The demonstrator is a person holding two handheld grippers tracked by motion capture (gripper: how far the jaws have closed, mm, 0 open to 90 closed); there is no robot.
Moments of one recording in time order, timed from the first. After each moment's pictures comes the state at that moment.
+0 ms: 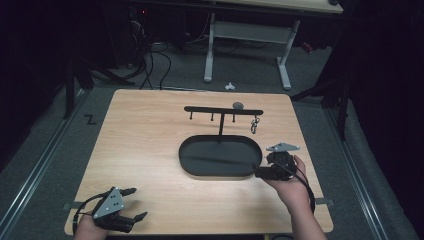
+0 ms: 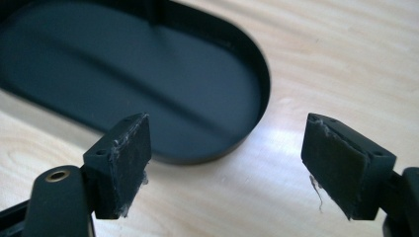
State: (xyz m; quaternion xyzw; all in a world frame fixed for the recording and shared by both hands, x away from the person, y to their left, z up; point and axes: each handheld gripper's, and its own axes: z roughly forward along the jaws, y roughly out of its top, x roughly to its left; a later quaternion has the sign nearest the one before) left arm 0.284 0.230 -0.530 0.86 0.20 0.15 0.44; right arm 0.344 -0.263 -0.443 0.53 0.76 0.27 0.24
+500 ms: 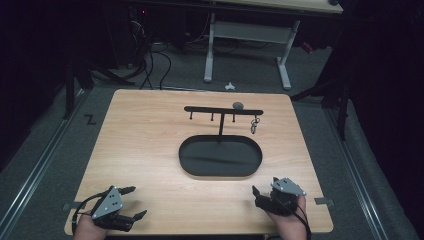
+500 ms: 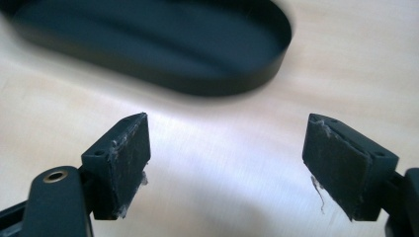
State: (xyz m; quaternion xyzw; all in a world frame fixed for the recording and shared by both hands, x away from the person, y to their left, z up) left arm 0.283 0.231 -0.524 0.85 0.20 0.17 0.45; right arm 0.269 -0.270 -0.506 0.52 0.73 0.34 0.28
